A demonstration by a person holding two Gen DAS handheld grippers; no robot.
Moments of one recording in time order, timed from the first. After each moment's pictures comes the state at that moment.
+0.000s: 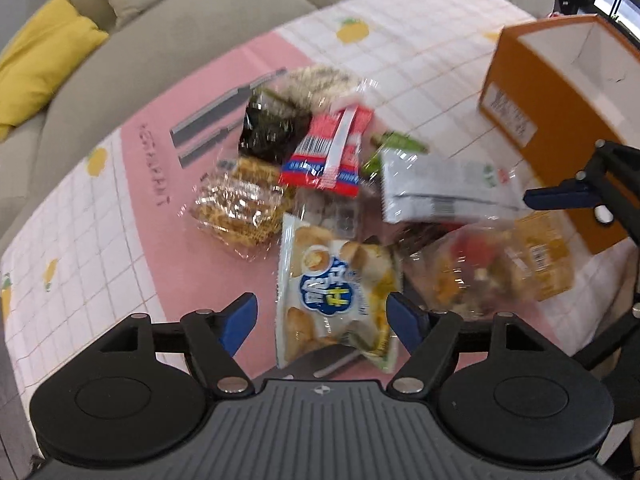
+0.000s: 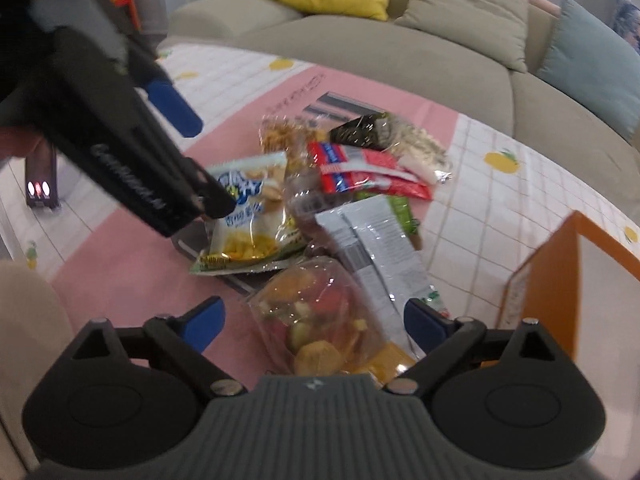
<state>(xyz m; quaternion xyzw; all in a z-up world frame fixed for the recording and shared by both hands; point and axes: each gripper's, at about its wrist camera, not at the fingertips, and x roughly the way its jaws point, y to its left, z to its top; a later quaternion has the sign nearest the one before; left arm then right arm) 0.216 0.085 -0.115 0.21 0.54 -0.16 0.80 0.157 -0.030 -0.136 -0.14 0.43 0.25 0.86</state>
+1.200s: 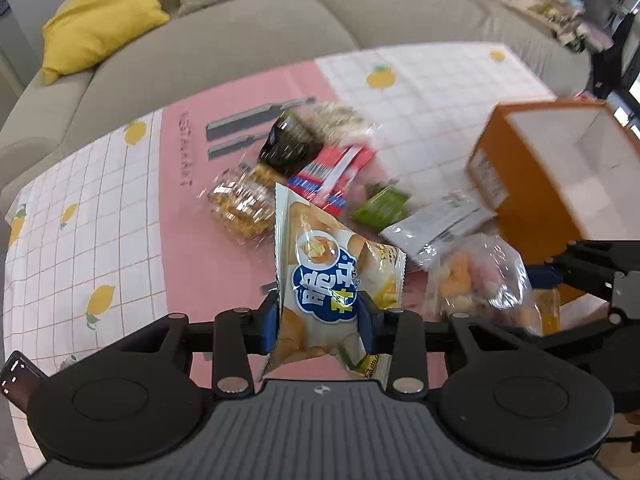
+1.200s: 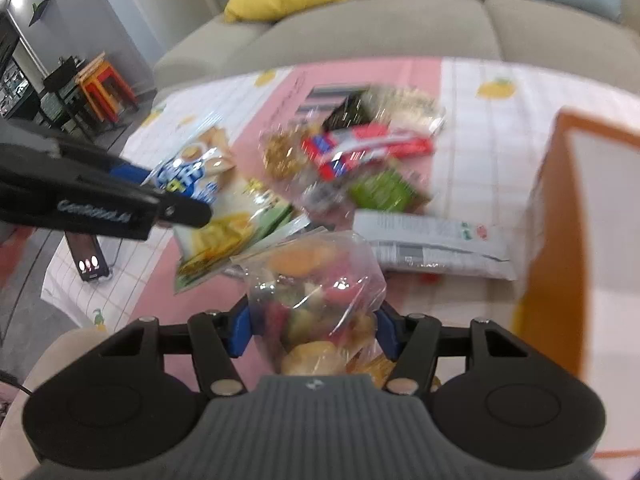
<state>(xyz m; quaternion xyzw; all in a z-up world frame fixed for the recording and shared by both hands) 0.170 0.078 -0.051 0.10 0.52 -0.10 0.84 0.155 -0.082 -0.119 0.05 0.46 0.26 0.85</state>
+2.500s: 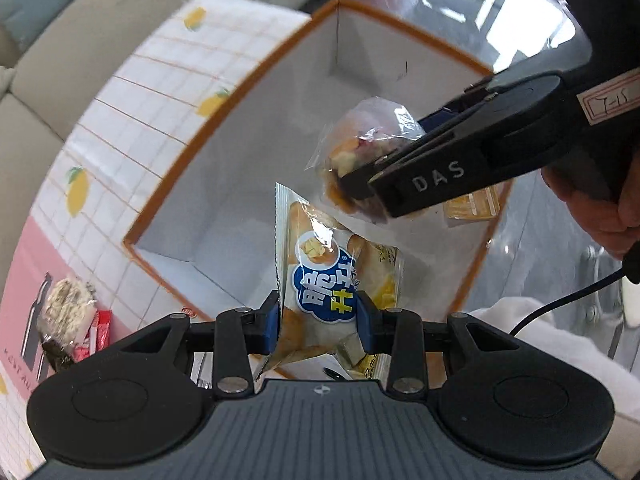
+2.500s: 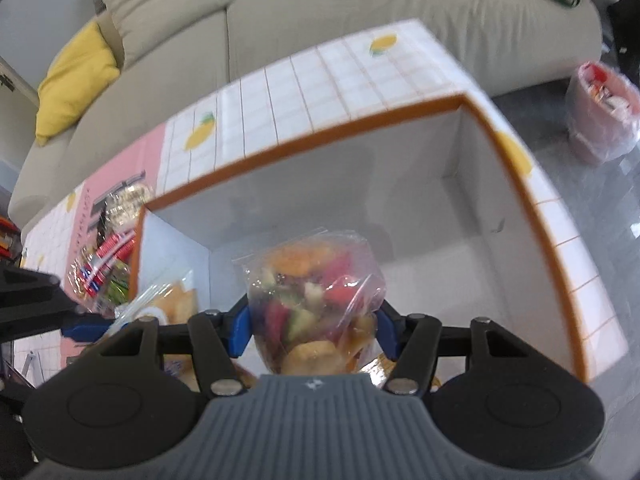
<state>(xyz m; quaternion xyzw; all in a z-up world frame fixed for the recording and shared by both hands) 0.225 -0.190 -0.097 0.32 0.55 -0.37 0.67 0.203 -0.343 -0.111 0.19 0.53 0.03 0.82</state>
